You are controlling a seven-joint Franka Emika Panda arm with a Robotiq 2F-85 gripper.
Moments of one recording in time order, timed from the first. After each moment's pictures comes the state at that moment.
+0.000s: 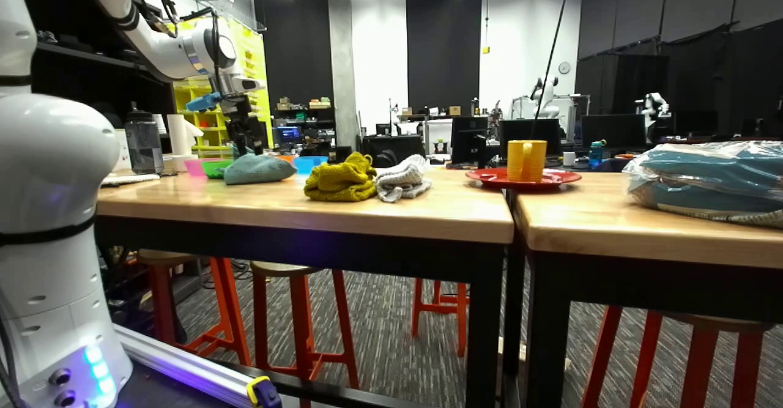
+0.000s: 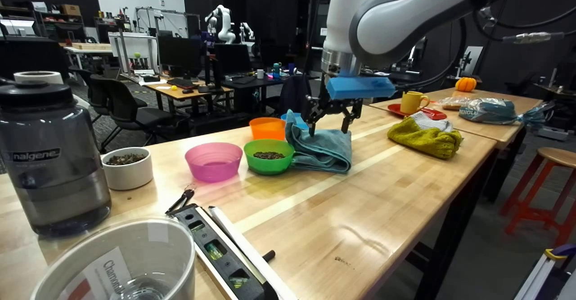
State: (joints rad) arm 0.11 -0.13 0.23 -2.23 -0.16 2.24 0.74
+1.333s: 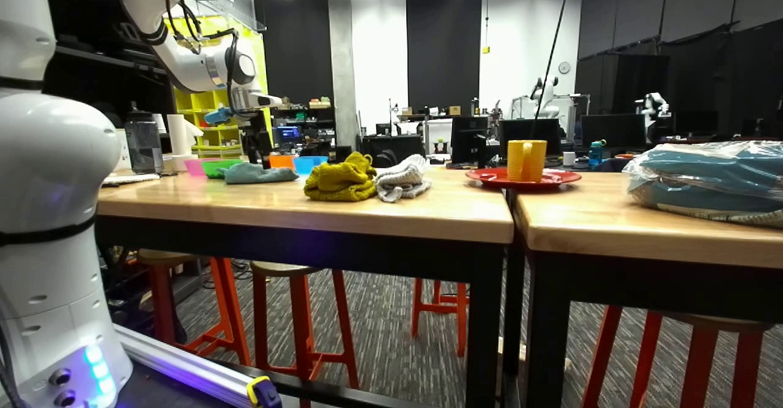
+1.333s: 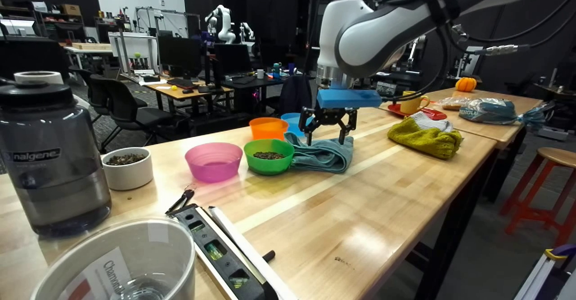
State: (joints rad) arm 0.12 -0.01 0.17 -2.16 -0.12 2.23 0.77
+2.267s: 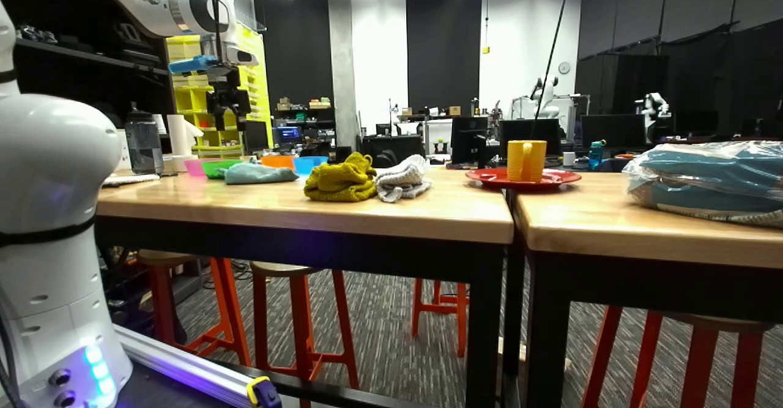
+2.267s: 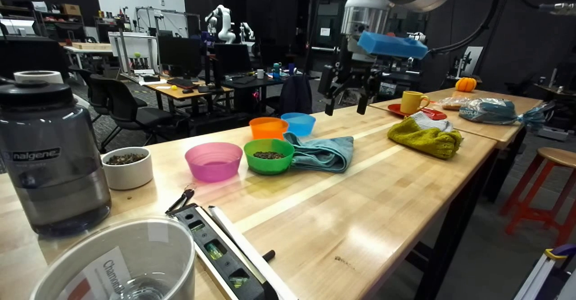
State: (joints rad) arm 0.14 -0.29 0.17 -2.18 0.06 1.97 0.44
